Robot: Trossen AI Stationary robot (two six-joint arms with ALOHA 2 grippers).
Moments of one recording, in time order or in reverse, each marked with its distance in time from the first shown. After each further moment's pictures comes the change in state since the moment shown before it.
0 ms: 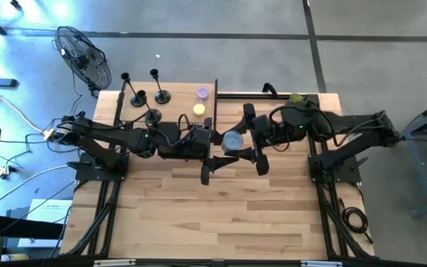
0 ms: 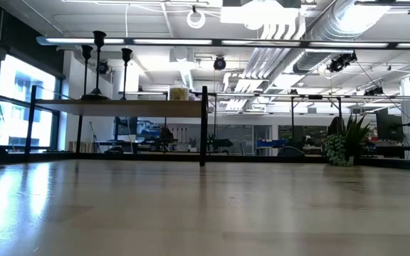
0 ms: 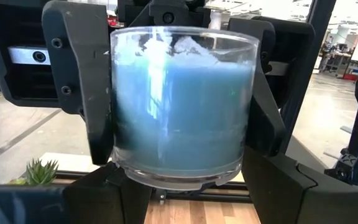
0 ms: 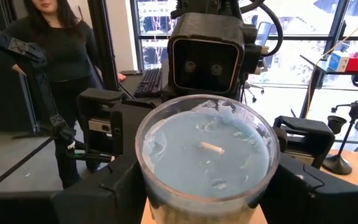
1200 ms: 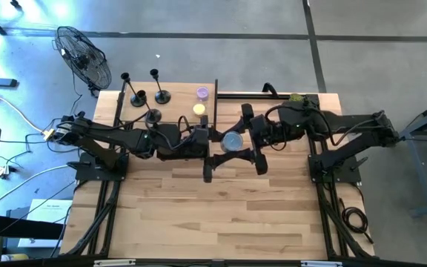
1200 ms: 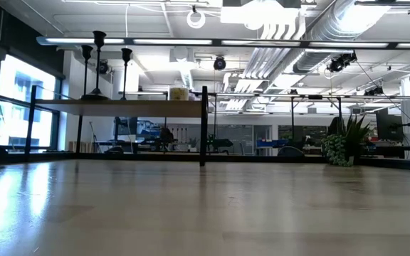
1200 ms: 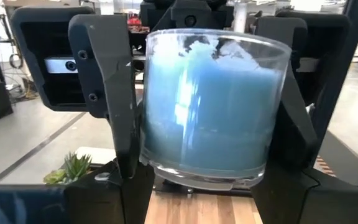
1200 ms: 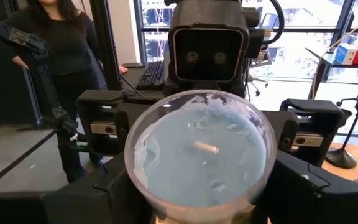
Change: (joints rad) left arm -0.001 -0.002 0.000 -0.042 -0.123 0.050; right arm 0.000 0.000 -0.001 -0.008 -0.038 -0.002
